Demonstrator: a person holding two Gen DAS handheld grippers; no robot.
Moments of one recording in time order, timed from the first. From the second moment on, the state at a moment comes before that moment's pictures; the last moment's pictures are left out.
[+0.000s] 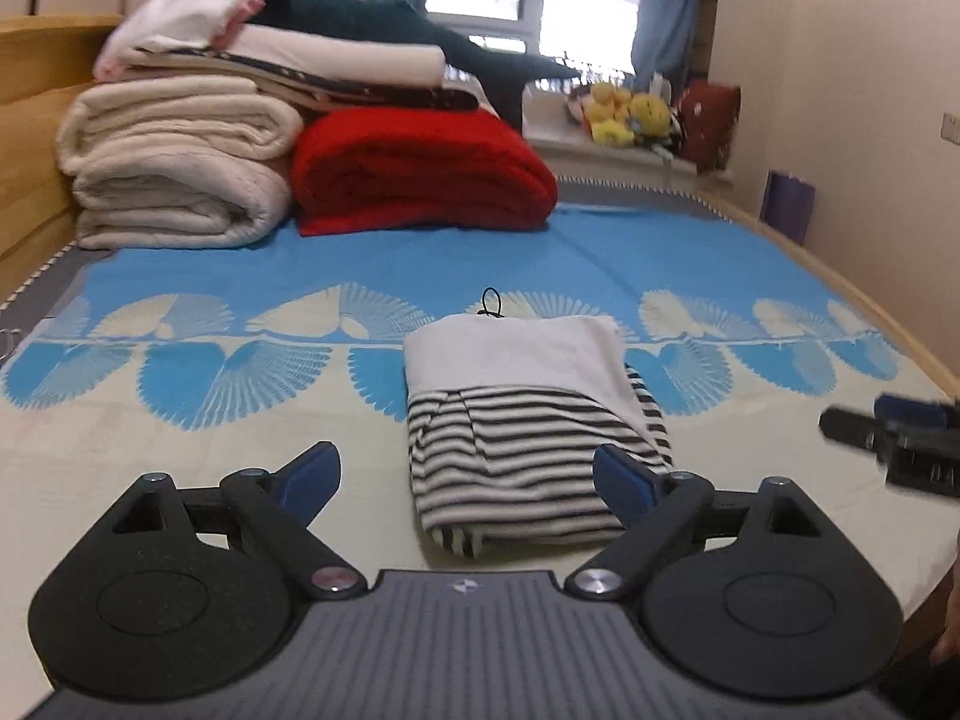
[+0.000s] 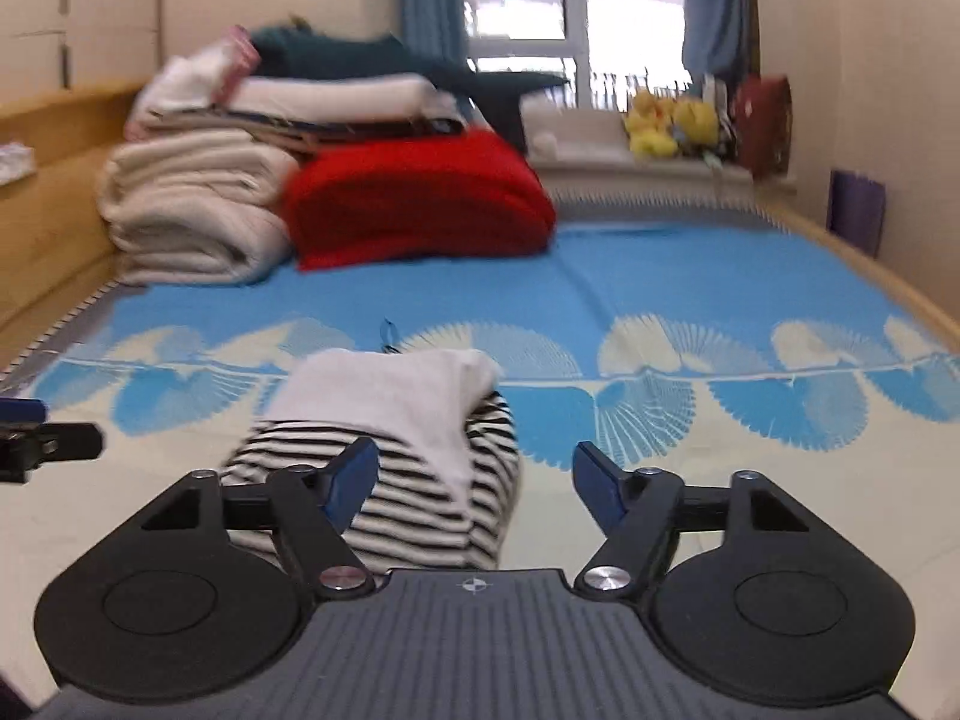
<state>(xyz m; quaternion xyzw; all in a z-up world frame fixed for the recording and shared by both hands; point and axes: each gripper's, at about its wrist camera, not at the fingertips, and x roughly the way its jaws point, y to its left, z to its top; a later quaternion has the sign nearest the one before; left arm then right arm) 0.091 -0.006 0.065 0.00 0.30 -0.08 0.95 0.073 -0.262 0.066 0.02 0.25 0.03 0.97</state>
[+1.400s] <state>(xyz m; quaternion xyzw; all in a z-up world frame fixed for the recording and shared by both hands) 0.063 -0.045 0.007 -0.02 0.35 -0.03 0.94 0.028 -0.201 0.018 0.01 0.30 0.00 0.96</state>
